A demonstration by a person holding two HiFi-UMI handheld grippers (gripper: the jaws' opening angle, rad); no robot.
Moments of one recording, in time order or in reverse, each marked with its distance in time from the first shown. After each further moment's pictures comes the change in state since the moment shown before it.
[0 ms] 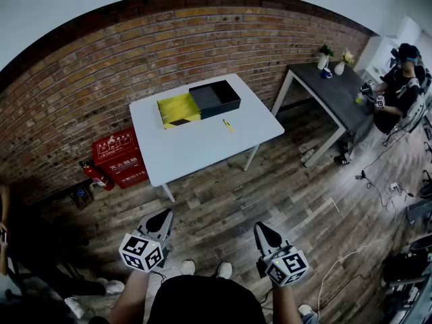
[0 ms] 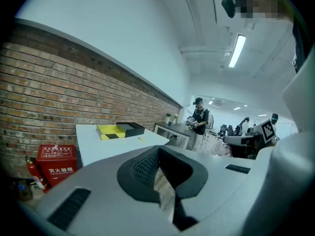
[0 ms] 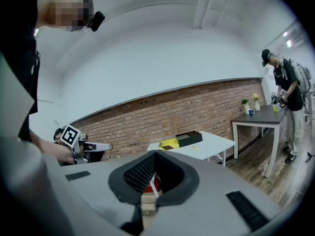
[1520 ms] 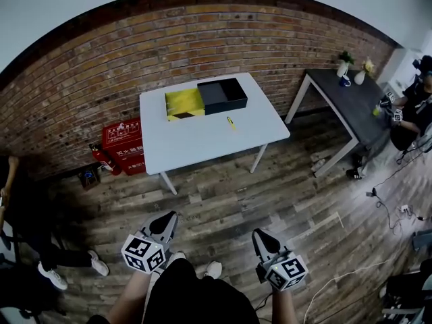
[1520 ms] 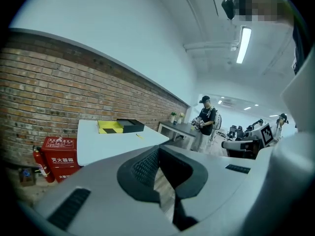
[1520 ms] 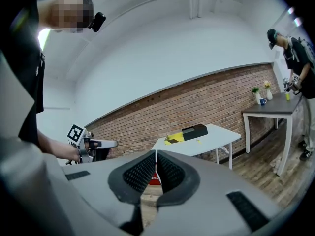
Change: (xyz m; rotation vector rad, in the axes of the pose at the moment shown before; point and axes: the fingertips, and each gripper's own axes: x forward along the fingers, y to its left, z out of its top) left arm 0.028 -0.085 -0.023 -0.031 0.000 0.104; right arm -0.039 -0.063 -0.013 0.062 0.018 0.203
